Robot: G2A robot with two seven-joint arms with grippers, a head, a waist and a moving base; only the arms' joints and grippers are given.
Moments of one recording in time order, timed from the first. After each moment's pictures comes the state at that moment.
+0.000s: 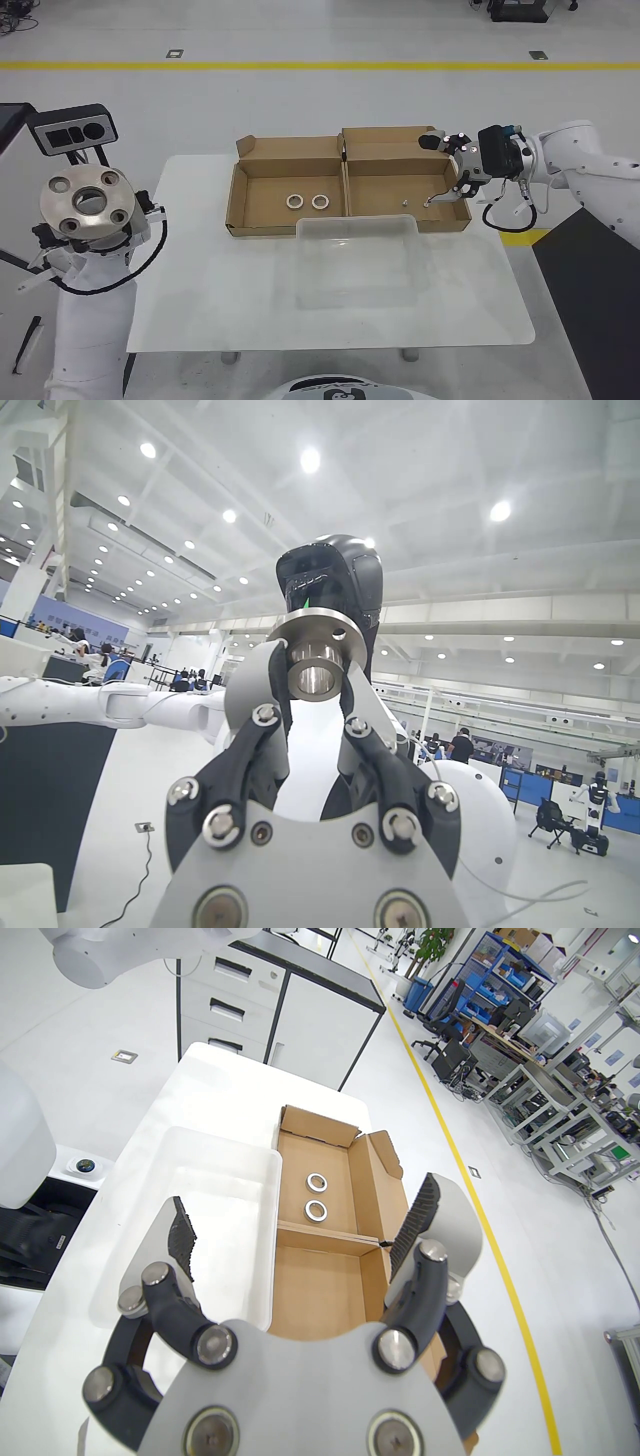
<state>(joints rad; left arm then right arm) 1.36 -1.15 -1.62 -1.97 -1.31 -0.47 -1.35 -0.31 -0.57 0.18 -1.29 -1.20 -1.01 -0.81</state>
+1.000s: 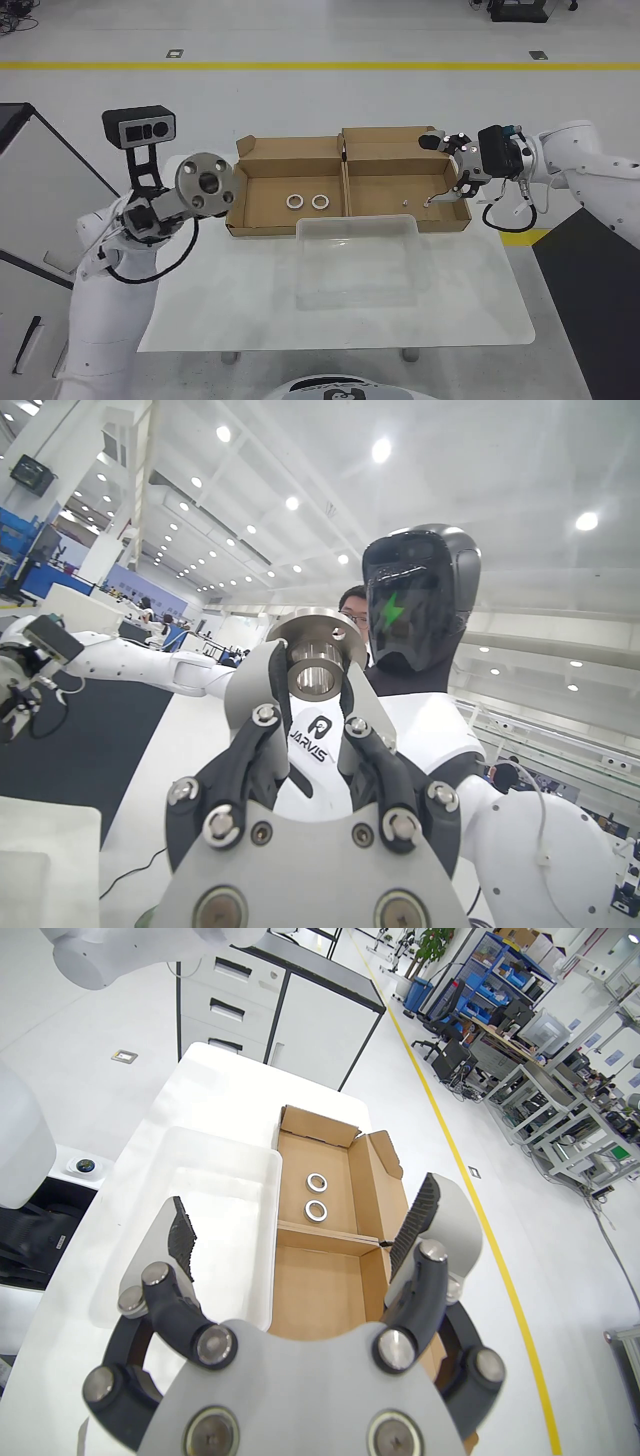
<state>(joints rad) 1.32 -1.16 -1.51 -1.95 -0.97 -0.47 -1.21 -0.31 -0.57 0.18 -1.29 -1.20 -1.01 -0.81</state>
